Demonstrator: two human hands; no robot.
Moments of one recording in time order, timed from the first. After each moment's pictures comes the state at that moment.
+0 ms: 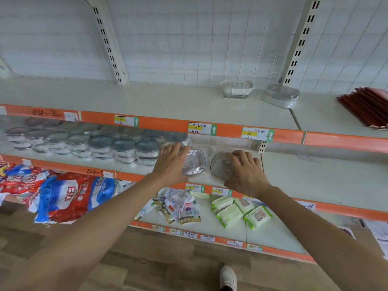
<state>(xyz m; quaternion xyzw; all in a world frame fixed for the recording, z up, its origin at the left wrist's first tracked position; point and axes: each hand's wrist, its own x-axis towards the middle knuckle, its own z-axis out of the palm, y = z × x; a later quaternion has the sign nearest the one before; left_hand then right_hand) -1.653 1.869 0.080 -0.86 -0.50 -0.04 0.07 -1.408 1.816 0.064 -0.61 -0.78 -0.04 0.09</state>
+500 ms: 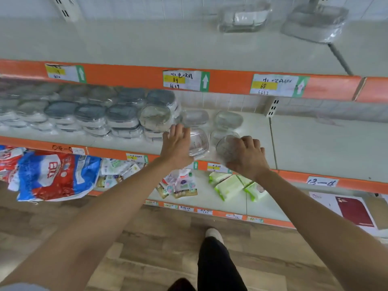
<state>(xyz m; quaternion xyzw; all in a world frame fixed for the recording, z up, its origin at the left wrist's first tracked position) -1.586 1.950 -0.061 -0.83 -0.56 0.00 0.01 -1.370 1.896 -0.090 -0.72 -0.69 0.09 0.08</state>
